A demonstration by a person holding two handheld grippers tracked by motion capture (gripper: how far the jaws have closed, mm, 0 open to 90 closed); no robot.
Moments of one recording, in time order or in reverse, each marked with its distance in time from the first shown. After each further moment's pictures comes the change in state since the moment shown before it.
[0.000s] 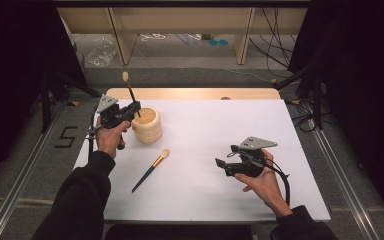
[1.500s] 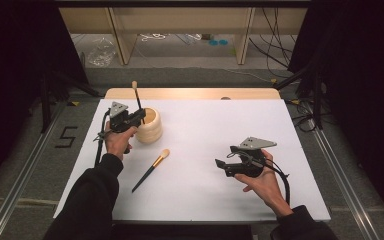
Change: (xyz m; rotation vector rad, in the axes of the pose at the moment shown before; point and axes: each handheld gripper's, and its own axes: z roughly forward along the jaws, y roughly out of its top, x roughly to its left) left arm 0.004 -0.033 0.026 0.074 0.037 0.021; right arm -0.001 -0.001 0.003 0.000 0.012 -0.004
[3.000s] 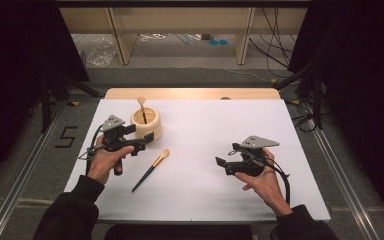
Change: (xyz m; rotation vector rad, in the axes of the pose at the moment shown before) left arm -0.045 0.003 -0.076 0.139 -0.170 0.004; right arm -0.001 0.002 -0.002 -0.033 -0.011 0.031
